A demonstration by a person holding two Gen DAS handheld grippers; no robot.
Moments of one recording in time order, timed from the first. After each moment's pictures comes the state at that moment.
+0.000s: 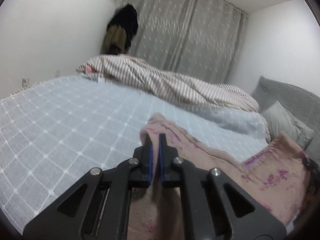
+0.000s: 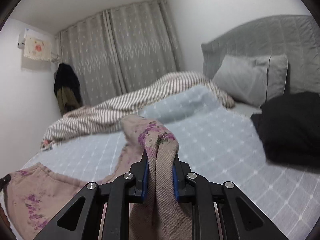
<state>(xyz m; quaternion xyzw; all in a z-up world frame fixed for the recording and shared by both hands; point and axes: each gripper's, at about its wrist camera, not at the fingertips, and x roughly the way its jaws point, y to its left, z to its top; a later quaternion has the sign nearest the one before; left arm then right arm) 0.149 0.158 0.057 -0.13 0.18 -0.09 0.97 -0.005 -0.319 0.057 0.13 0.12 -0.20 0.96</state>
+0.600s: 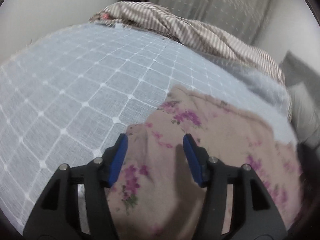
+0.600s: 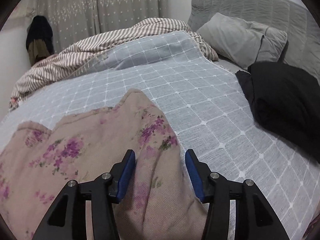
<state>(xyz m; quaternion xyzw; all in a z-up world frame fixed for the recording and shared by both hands) 0.214 0.179 -0.015 -0.16 0.38 -0.04 0.91 0.053 -0.350 -0.017 0.12 0.33 -0.26 0.90</state>
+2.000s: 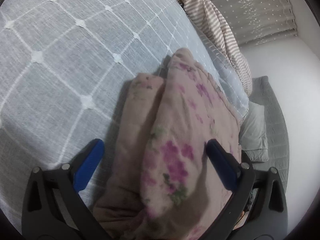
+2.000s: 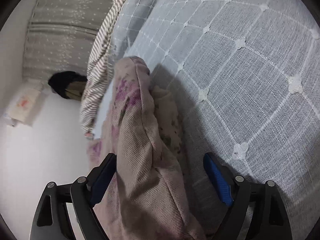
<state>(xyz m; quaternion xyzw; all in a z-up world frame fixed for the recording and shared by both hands) 0.230 0.205 -0.093 -0.36 0.51 -0.20 0.75 0.013 -0.460 -0.102 0.53 0.35 0.01 0.77</state>
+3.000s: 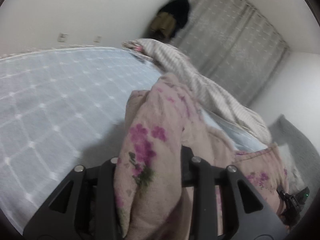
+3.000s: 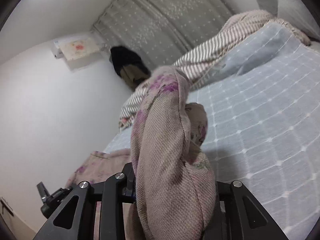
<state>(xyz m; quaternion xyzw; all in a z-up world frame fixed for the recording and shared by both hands) 0.147 0.320 0.016 -0.28 0.26 0.02 0.92 0.104 -0.226 0.042 0.29 0.23 0.12 0.92</state>
